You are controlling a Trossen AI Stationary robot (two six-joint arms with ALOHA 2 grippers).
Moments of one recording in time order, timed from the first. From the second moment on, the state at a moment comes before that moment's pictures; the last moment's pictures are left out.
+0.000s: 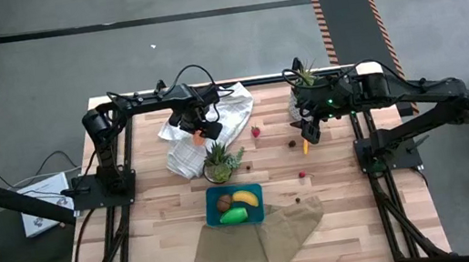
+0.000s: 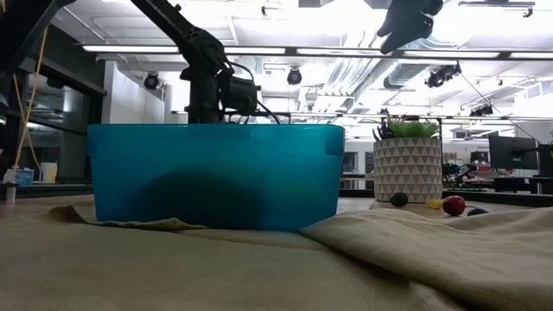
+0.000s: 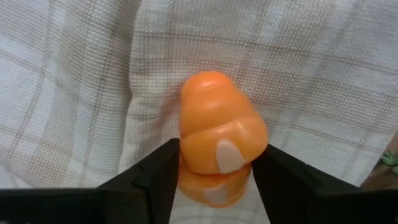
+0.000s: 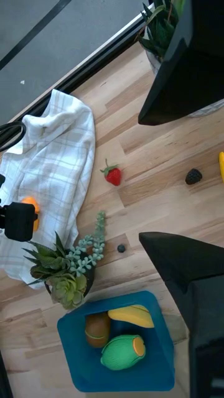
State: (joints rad) left arm 0.64 1.92 1.32 -0.97 0.08 -0.53; right arm -0.12 1.11 1.23 -0.92 0.18 0.22
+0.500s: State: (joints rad) left arm 0.64 1.92 1.32 -0.97 0.08 -0.53; right arm -0.12 1.11 1.23 -0.92 0.18 0.22
